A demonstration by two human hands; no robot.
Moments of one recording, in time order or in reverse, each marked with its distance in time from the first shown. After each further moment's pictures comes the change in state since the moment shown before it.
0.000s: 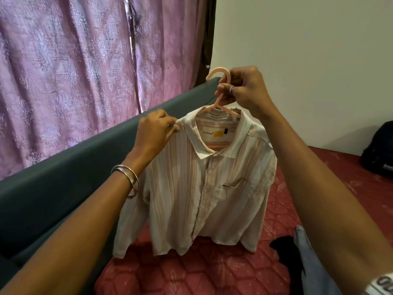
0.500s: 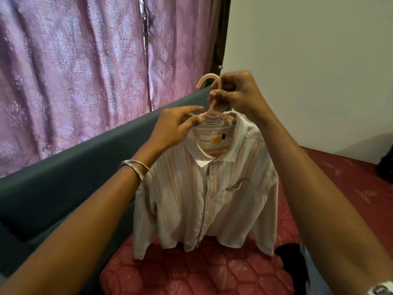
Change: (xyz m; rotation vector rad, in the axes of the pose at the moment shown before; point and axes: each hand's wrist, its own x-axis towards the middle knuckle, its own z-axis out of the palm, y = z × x) left_hand 0.013 0.044 -0.022 -0.443 -0.159 -0.093; right_hand -0.003 -0.007 0.017 0.100 -0.133 -0.064
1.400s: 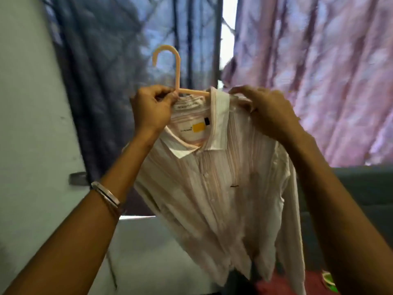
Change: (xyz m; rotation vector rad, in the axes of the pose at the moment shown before) left_hand -0.311 0.134 -0.437 0.656 1.108 -0.373; right_hand -0.031 -0.323 0.316 -0.179 -0.119 -0.818
